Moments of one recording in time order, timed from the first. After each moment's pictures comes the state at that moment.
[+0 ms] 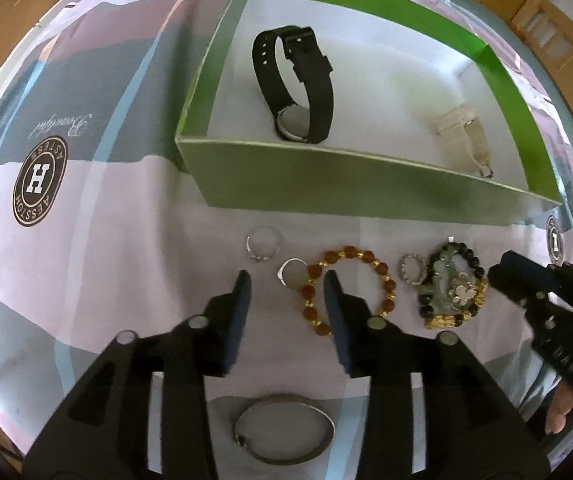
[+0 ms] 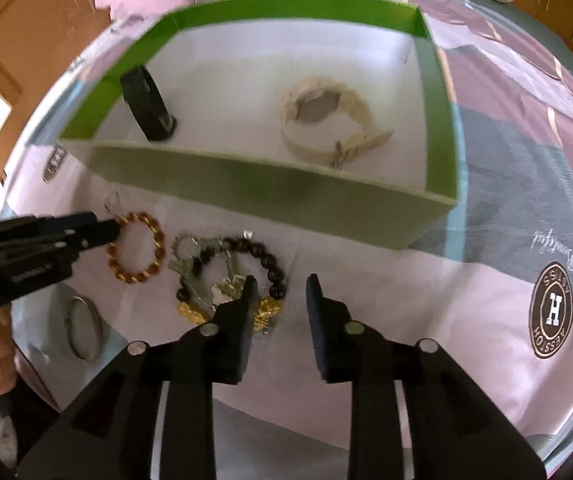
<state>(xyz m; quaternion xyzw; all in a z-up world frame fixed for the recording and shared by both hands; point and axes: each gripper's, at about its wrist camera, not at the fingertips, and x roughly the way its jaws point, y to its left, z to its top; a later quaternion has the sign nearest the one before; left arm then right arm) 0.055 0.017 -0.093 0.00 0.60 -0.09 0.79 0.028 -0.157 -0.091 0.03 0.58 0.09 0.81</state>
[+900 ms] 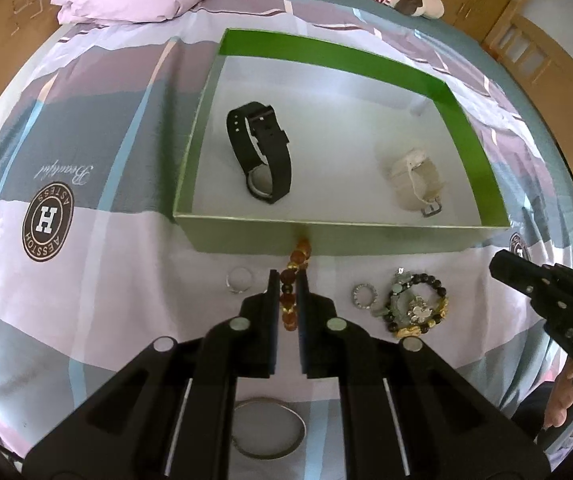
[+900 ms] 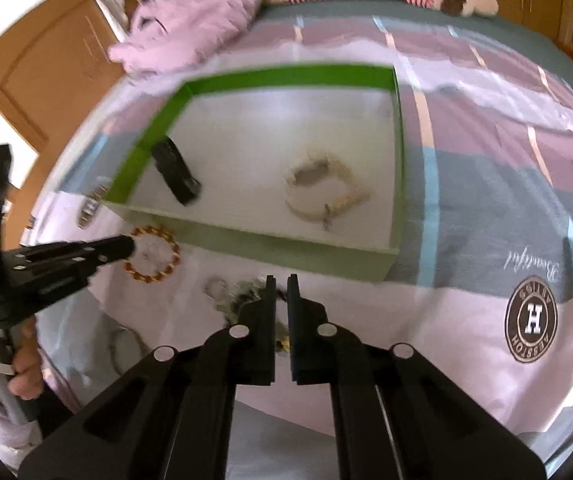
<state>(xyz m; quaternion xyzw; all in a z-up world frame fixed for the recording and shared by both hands) 0.063 0.009 -0.053 -0.01 0.55 -0.13 0.82 0.026 -0.178 -0.049 0.07 0.54 0.10 0.83</state>
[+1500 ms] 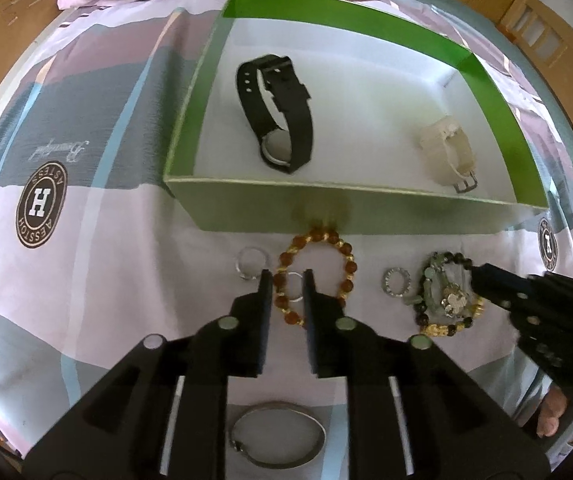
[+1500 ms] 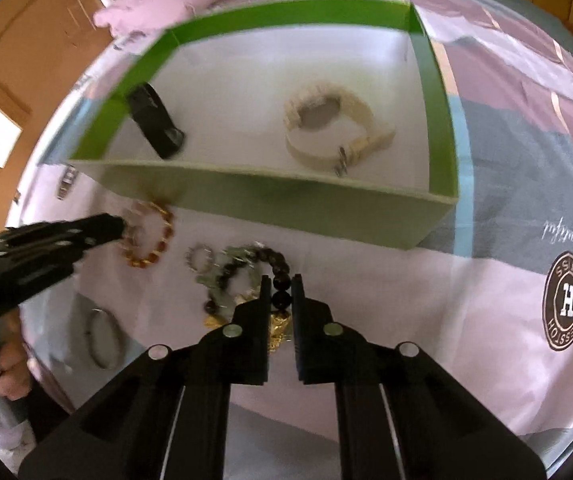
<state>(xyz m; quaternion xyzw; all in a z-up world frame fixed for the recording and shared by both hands) 0.063 0.021 -0.080 0.00 0.58 -0.11 0.81 0.027 -0.165 -0.065 0.08 0.56 0.12 0.82</state>
